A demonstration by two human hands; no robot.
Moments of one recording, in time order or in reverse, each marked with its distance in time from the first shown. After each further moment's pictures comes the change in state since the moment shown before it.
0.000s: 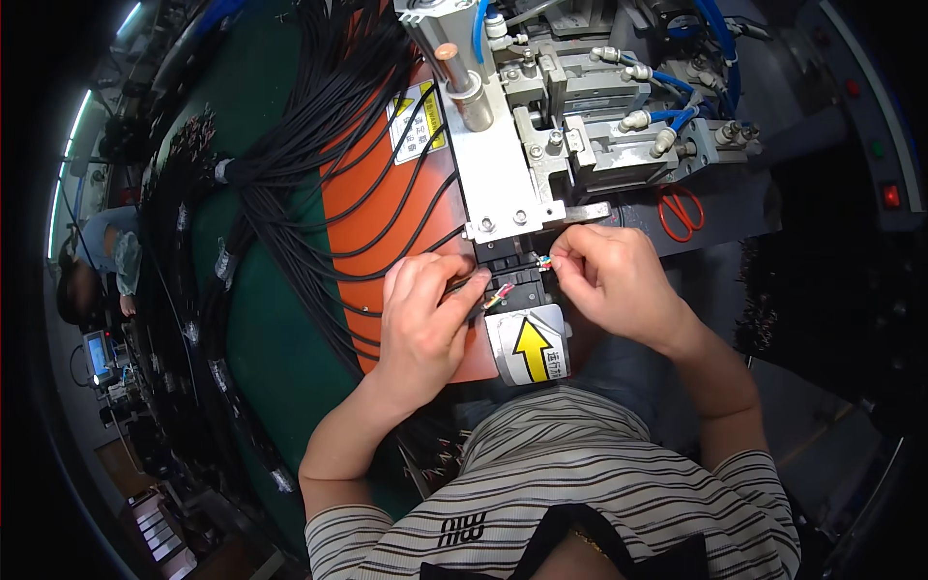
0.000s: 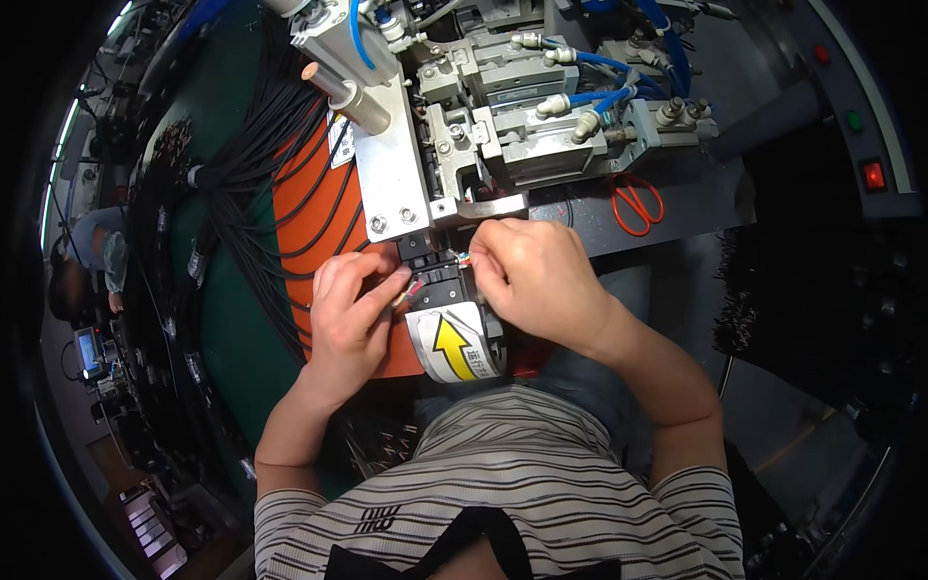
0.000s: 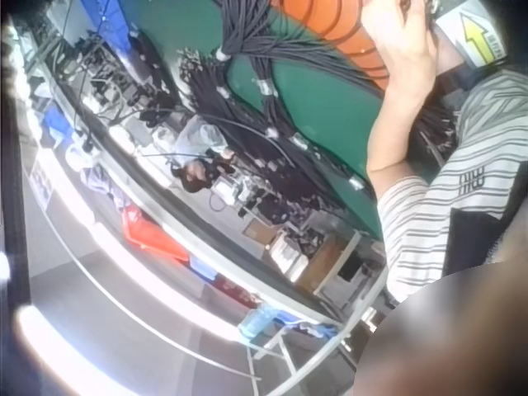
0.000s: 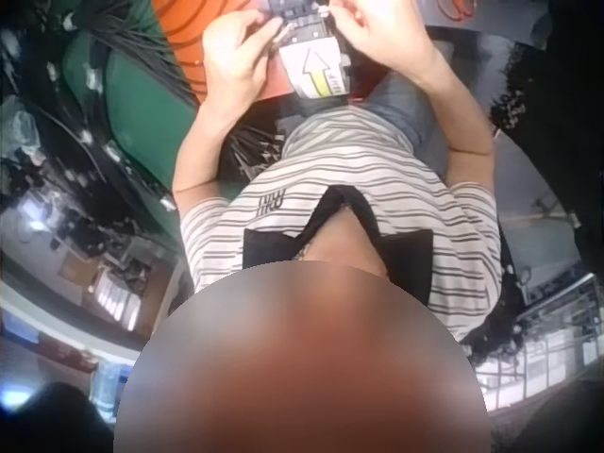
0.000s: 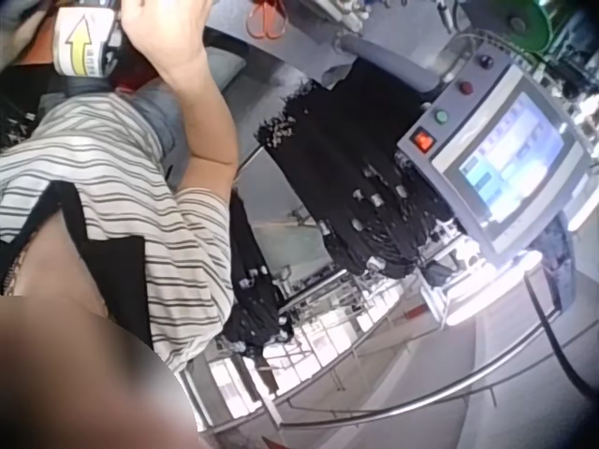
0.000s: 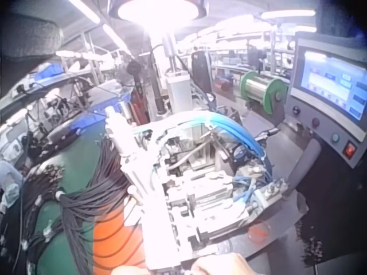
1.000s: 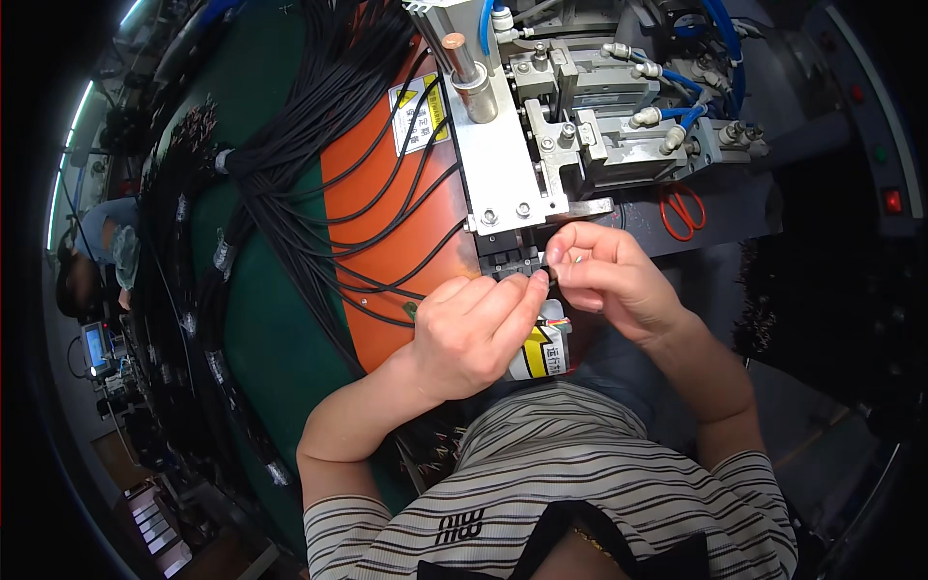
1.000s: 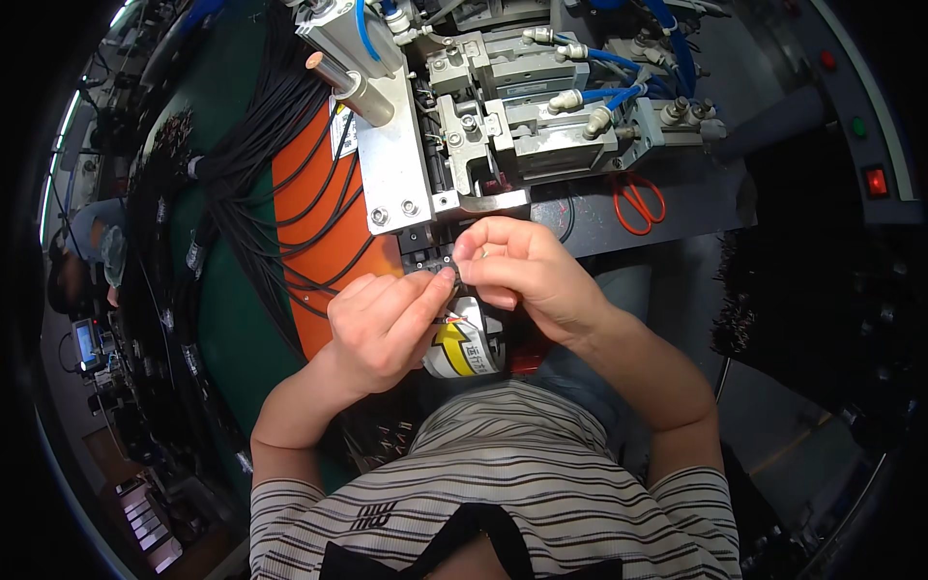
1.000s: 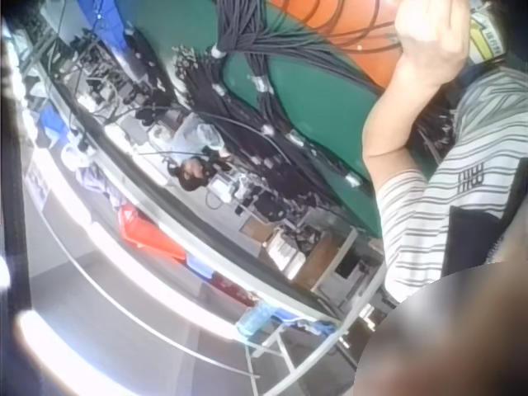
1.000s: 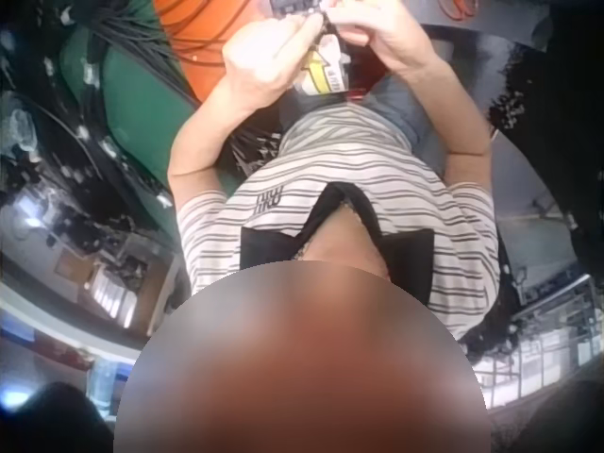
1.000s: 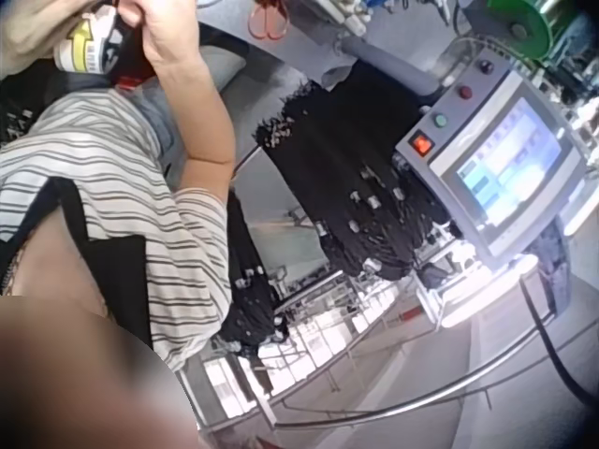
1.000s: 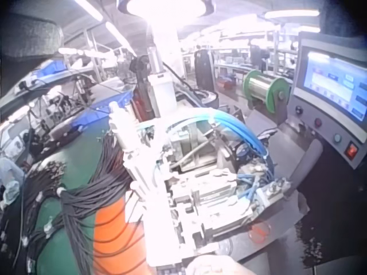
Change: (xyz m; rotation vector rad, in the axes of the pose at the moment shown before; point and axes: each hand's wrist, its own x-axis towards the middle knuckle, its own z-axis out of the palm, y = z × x) left_hand 0.019 0.019 0.011 0.010 0.060 0.298; right_hand -0.004 -0.002 0.000 1.425 -0.269 0.638
